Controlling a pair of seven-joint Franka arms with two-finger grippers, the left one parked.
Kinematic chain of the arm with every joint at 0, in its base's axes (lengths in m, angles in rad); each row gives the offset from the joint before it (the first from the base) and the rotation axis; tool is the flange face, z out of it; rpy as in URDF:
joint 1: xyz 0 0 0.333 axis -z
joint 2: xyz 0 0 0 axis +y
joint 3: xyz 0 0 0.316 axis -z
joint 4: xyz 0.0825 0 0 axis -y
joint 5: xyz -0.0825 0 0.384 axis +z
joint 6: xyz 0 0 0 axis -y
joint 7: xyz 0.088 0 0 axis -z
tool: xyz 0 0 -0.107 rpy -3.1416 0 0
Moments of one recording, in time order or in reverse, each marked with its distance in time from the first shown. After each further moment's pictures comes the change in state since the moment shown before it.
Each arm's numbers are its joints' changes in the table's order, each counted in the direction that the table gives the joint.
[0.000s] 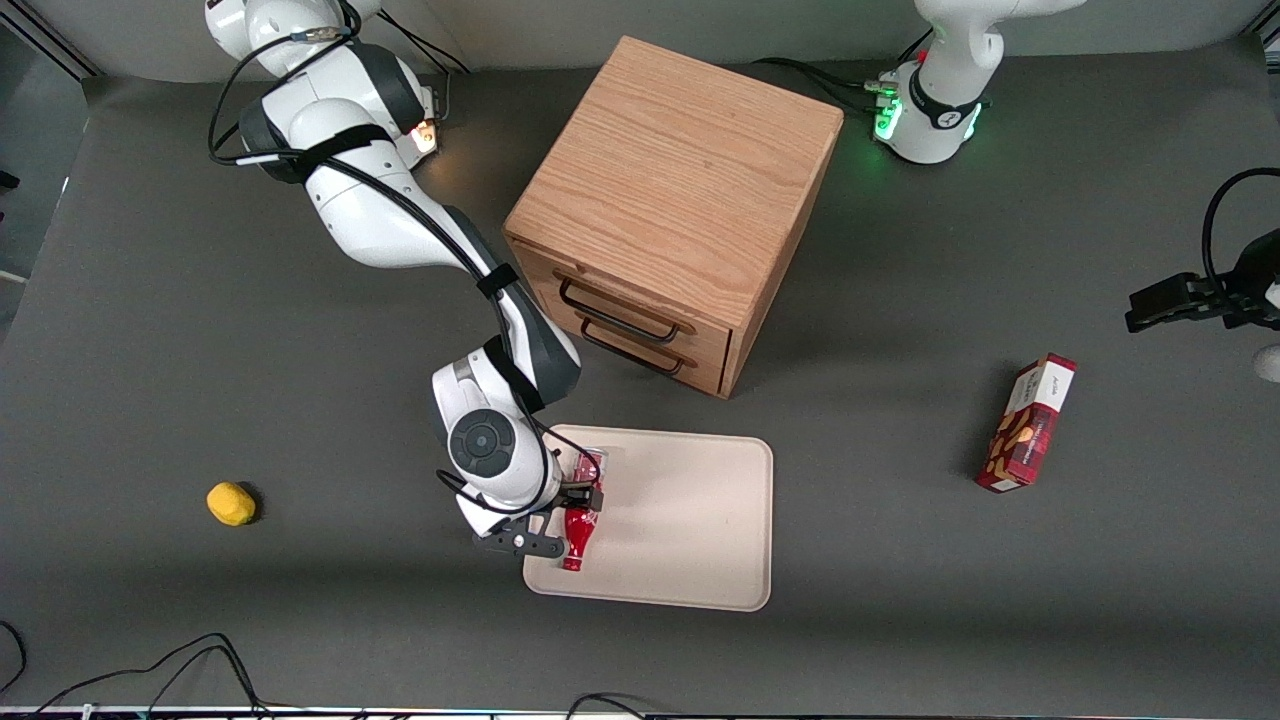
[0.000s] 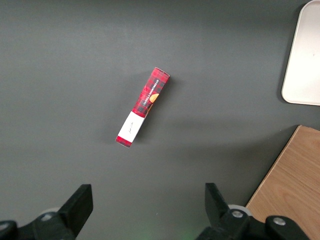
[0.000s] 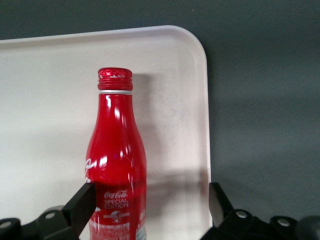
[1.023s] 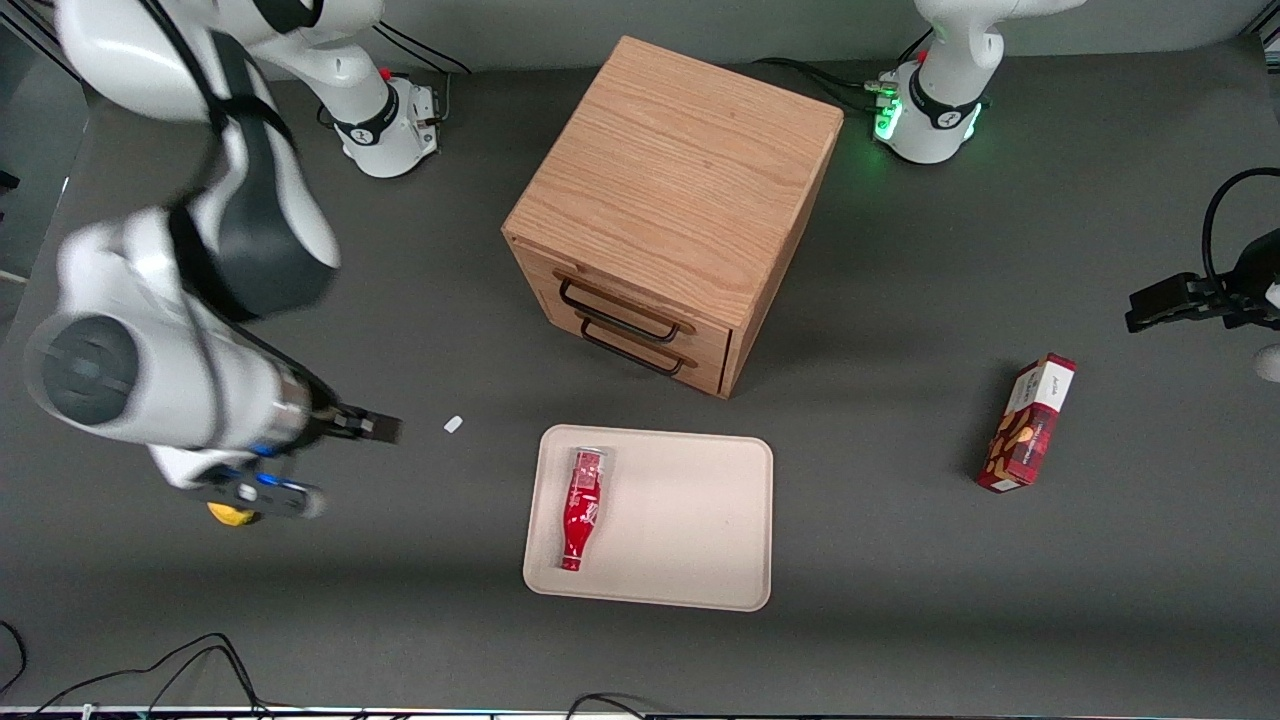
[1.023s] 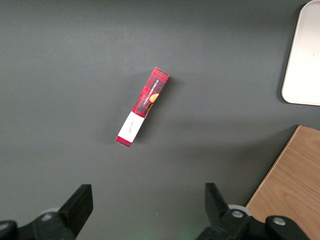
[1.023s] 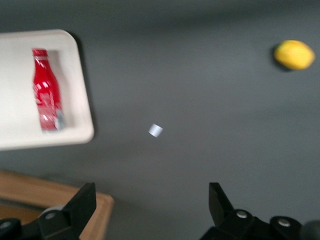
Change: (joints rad) arm 0.270 -0.579 -0.013 -0.132 0.000 -0.665 -0.253
